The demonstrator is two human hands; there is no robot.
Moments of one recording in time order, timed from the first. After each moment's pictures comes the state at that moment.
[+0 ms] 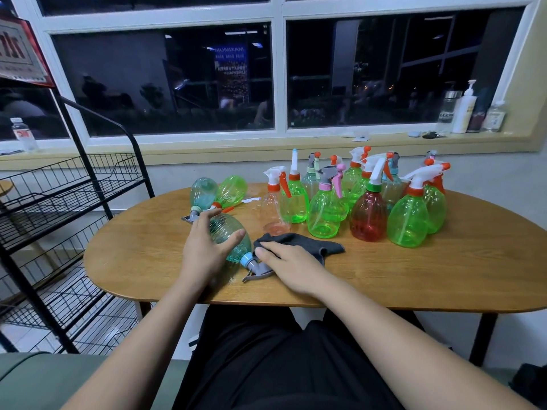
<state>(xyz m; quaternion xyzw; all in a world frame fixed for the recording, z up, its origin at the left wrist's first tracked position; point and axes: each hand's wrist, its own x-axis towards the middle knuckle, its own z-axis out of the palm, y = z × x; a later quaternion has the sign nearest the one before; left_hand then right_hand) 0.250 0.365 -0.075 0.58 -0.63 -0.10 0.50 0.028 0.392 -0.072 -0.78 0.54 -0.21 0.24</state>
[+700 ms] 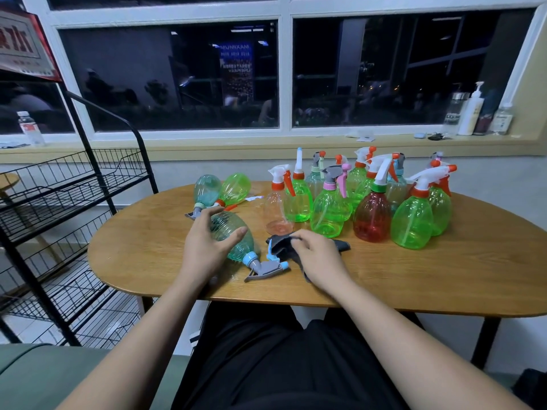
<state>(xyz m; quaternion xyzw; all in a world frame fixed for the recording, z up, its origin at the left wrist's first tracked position) 0.253 0.370 -0.075 0.57 -0.63 -0.11 0.52 0.002 0.391 -0.078 -0.68 0.57 -0.41 0.22</state>
